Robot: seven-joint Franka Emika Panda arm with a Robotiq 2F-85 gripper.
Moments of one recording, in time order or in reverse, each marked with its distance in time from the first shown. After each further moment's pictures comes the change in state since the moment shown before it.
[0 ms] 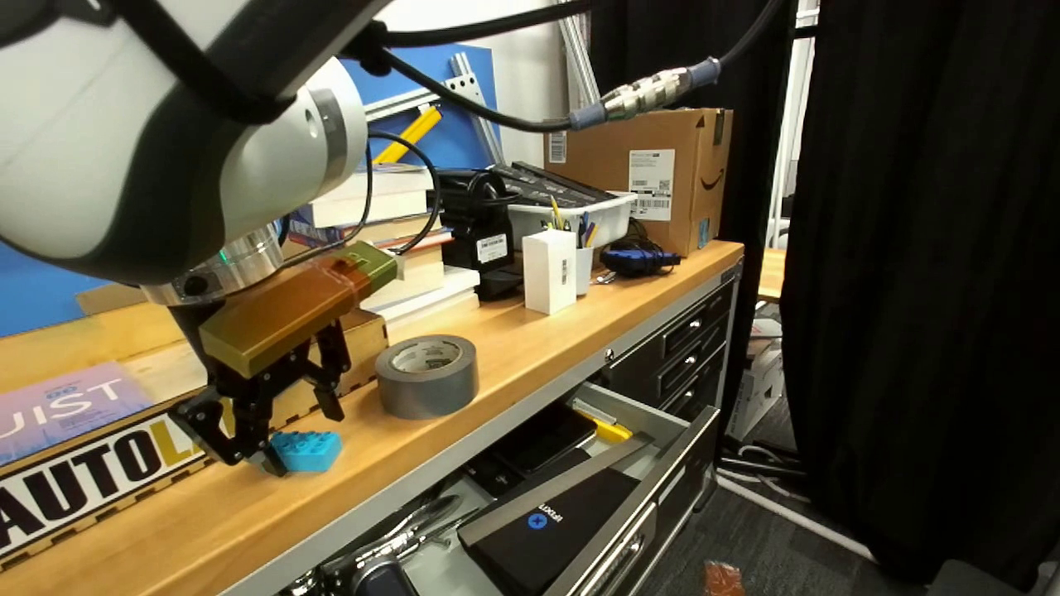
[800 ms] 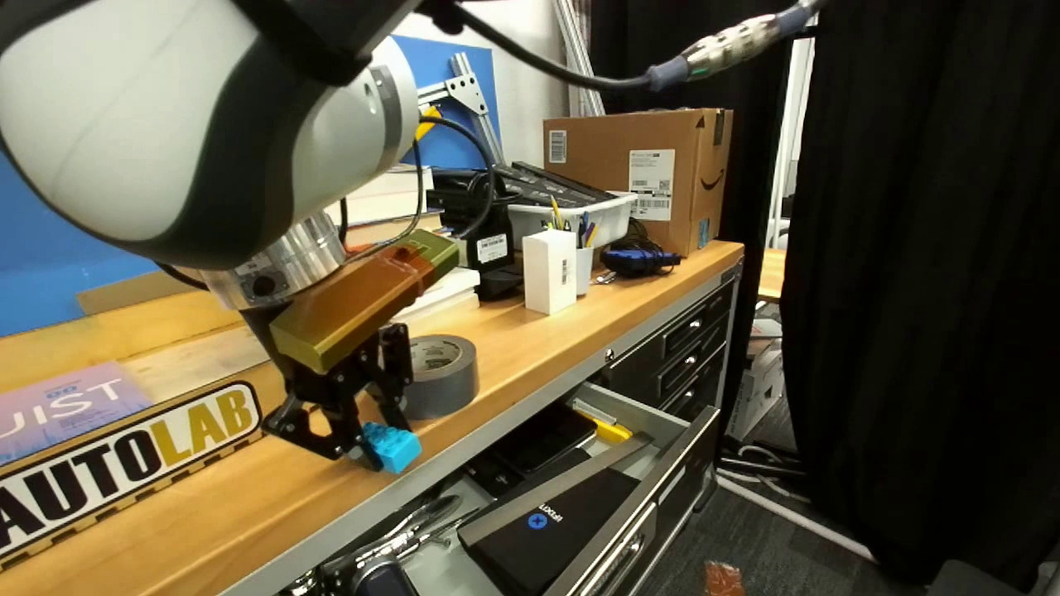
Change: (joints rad) arm -0.005 -0.129 -0.025 -0.165 0.014 -0.101 0.041
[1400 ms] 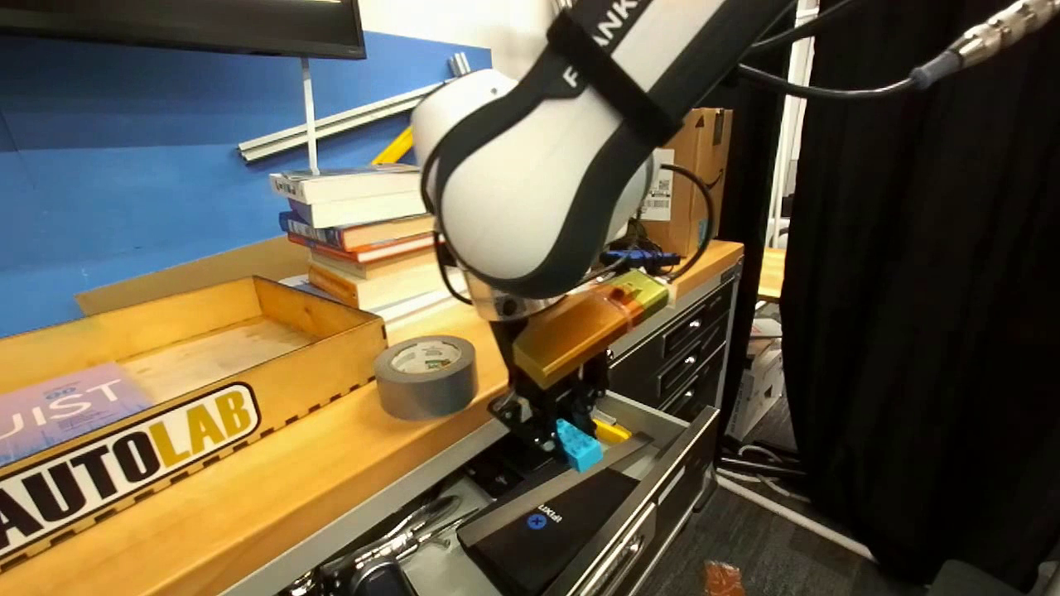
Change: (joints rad) arm -0.183 -0.222 -0.098 -0.422 0.062 0.180 0.174
